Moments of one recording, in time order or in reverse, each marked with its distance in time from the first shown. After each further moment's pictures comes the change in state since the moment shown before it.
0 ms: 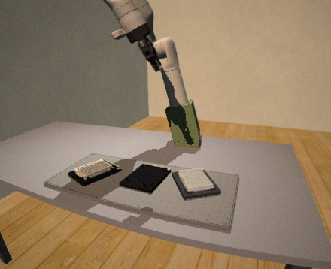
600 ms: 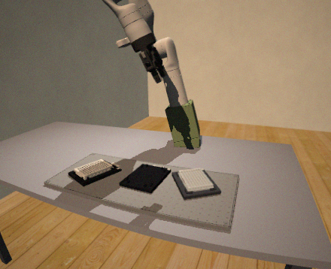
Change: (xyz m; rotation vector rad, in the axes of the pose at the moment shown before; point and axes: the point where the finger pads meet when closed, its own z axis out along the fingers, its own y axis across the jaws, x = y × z) arm 0.006 -0.014 0.033 0.052 0.036 0.150
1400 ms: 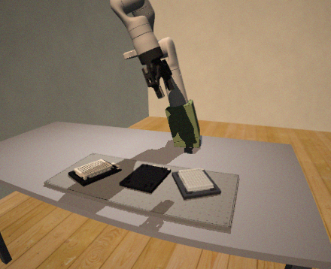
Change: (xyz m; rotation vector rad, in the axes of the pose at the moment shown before) arm 0.003 -0.018 0.047 0.071 0.049 0.207
